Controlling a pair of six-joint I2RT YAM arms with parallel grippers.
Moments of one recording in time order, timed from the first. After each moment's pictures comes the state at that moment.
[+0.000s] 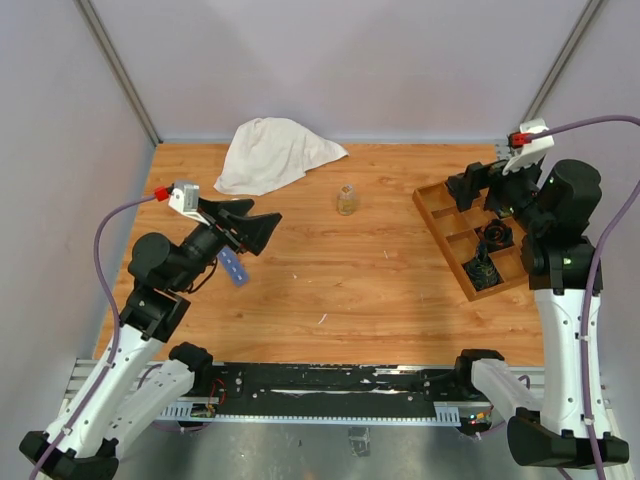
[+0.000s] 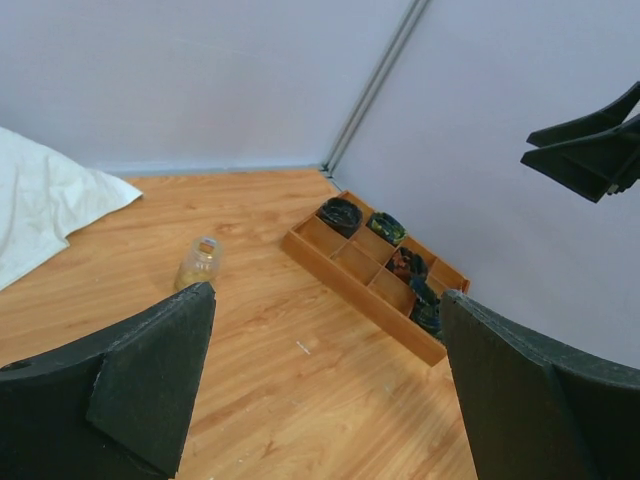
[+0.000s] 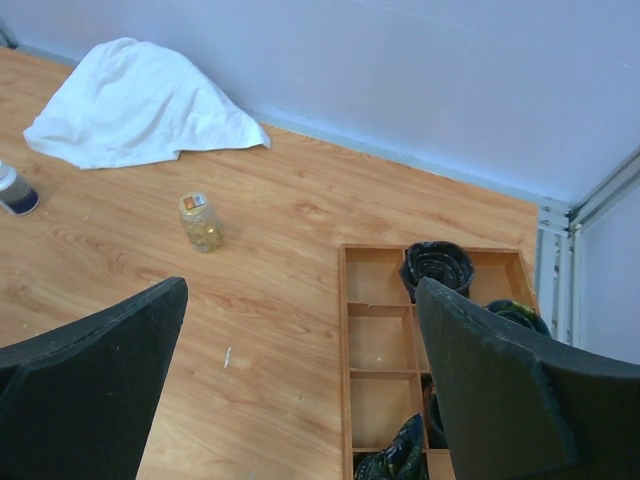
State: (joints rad) left arm -0.43 0.64 0.76 0.08 0.21 -0.49; right arm -0.03 0.93 1.32 -0.53 -0.34 -0.11
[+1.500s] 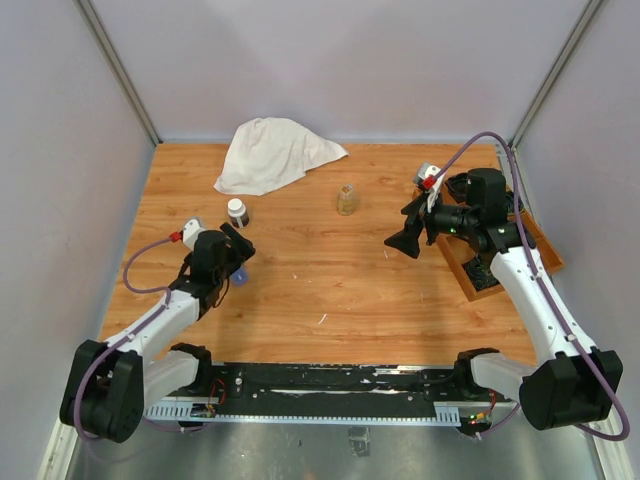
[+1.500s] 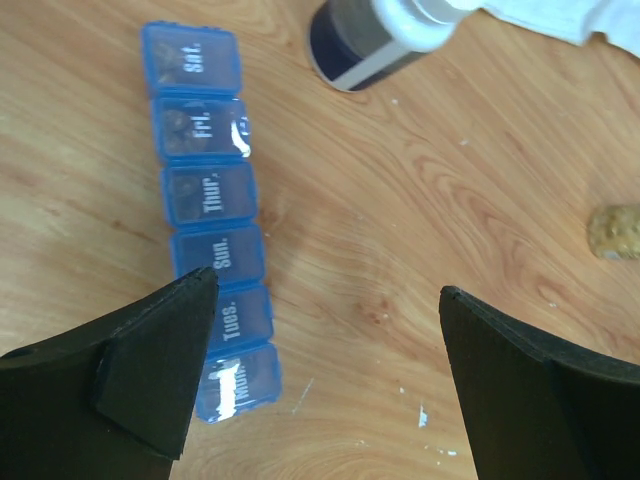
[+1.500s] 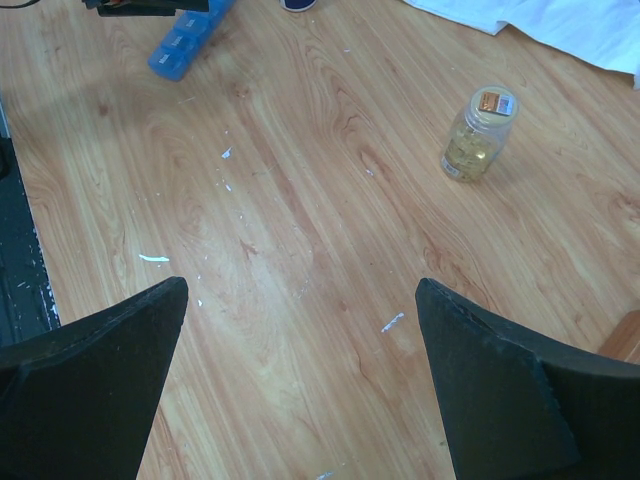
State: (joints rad) left arm -0.26 1.03 0.38 0.09 -0.30 -0.83; right arm 0.17 1.14 1.02 -0.46 -0.87 -0.40
